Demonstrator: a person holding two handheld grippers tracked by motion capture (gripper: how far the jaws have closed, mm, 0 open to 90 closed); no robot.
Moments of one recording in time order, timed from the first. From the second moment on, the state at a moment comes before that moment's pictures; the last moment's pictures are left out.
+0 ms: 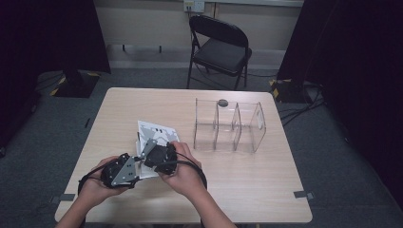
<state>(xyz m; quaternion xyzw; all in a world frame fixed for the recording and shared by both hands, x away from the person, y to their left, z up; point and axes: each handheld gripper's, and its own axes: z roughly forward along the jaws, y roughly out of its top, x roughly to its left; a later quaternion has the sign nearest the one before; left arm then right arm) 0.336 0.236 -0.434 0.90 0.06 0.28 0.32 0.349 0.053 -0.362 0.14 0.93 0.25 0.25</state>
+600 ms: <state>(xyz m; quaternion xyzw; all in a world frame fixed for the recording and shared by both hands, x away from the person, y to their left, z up) 0.327 0.239 -0.418 0.89 0.08 0.27 0.36 0.348 0.053 -0.354 0.10 0.93 0.27 0.23</state>
